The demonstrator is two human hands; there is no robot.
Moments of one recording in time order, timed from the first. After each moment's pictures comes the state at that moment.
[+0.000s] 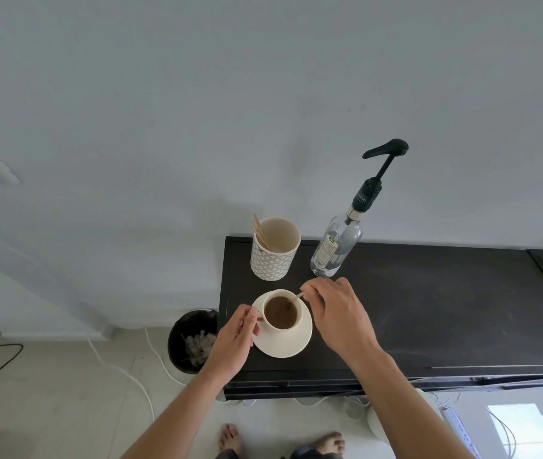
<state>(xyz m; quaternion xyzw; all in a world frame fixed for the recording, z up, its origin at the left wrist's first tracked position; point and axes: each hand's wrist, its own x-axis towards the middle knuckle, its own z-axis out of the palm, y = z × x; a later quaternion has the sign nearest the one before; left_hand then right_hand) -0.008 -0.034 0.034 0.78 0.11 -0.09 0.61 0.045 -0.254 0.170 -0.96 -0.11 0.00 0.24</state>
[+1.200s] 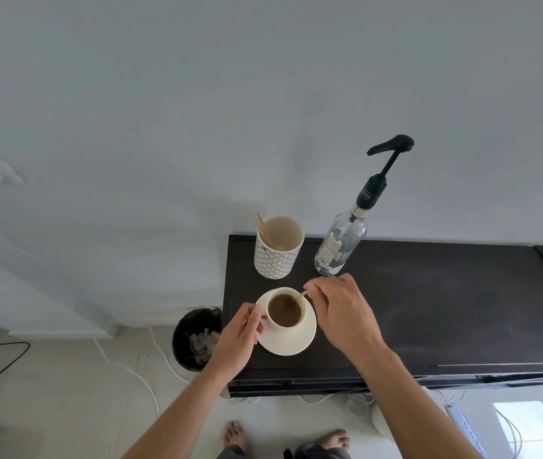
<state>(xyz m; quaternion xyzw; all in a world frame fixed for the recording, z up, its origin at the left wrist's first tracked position) -0.007 -0.033 0.035 0.77 0.11 -0.09 0.62 0.047 -0.253 0.172 -0.97 -0.12 -0.01 0.22</state>
